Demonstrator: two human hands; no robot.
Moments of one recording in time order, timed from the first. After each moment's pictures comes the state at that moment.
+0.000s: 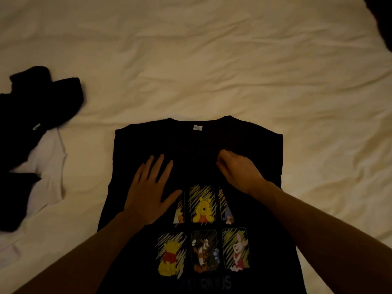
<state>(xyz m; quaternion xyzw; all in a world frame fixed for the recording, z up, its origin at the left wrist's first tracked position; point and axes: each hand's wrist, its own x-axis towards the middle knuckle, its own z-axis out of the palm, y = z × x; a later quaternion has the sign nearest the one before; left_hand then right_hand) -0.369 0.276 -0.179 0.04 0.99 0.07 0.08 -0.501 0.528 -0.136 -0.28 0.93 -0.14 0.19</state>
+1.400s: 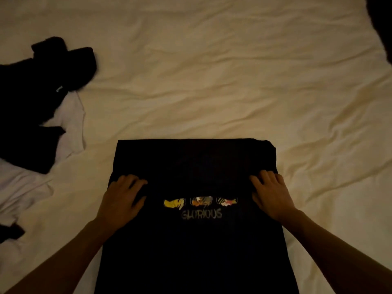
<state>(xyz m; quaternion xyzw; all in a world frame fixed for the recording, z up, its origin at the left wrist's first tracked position) -0.215 0.241 -0.151 0.05 0.99 0.15 0.06 -0.335 0.669 -0.142 -0.29 0.95 0.05 0.08</state>
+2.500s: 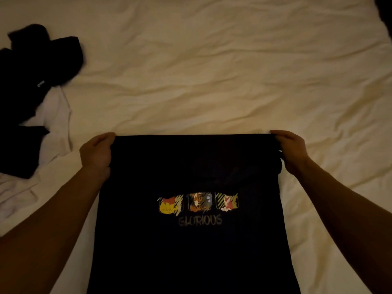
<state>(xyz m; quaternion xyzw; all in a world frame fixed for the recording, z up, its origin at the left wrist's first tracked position) -0.333 0.213 -0.139 -0.52 0.61 0.59 -0.06 -0.458 0.659 -0.121 0.26 0.78 -0.56 0.15</state>
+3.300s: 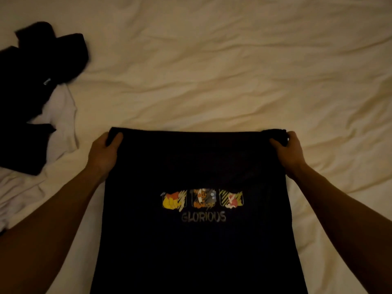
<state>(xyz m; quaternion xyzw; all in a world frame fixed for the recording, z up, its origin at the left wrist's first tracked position) -0.321 0.207 -0.136 -0.39 0.75 0.54 0.02 -0.445 0.646 -0.139 0.19 0.86 -0.46 0.14</state>
